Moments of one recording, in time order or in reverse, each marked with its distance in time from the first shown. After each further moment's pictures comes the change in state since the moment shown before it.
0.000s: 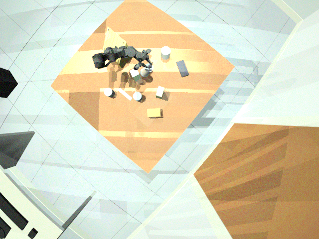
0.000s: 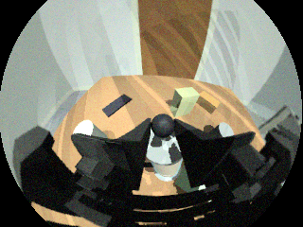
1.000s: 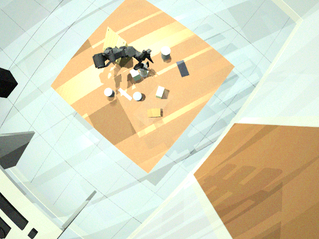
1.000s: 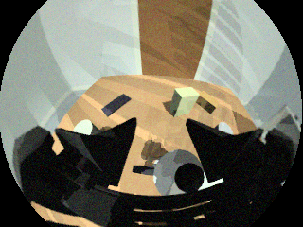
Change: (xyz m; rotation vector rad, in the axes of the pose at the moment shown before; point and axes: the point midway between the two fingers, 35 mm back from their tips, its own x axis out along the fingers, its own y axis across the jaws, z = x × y) arm 0.001 -0.001 0.000 -0.004 0.003 -0.007
